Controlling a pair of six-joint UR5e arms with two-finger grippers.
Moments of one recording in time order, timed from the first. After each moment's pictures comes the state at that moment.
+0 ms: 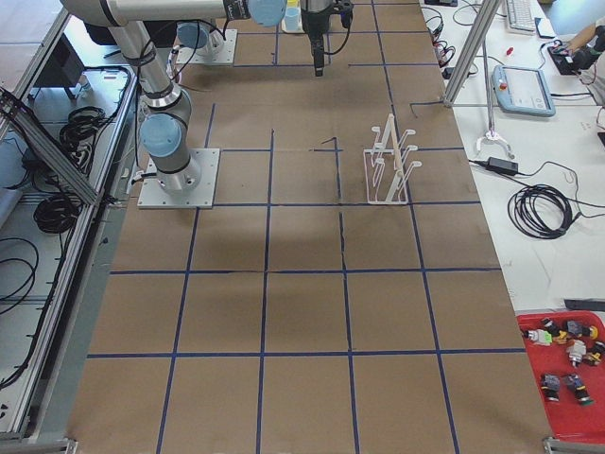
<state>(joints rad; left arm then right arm) -1.56 -1.52 -1.68 -1.46 1.57 -0.04 1.60 -1.66 1.64 -1.65 -1.58 -0.01</state>
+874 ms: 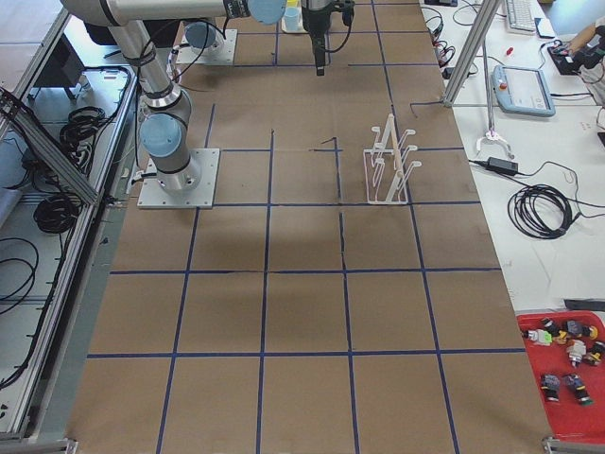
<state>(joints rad) -1.25 -1.53 -1.69 -1.47 1.57 0.34 1.60 -1.66 1.63 -1.65 -1.61 -0.01</state>
